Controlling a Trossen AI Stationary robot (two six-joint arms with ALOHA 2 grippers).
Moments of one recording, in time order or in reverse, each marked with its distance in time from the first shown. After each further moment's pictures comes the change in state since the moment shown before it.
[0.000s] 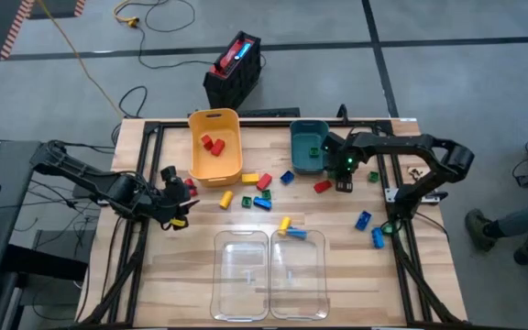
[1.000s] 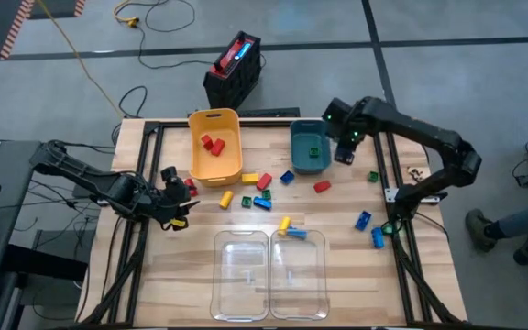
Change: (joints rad) left arm 0.000 0.000 0.000 0.002 0.017 0.003; right arm 0.033 -0.064 0.576 -0.532 0.226 0.198
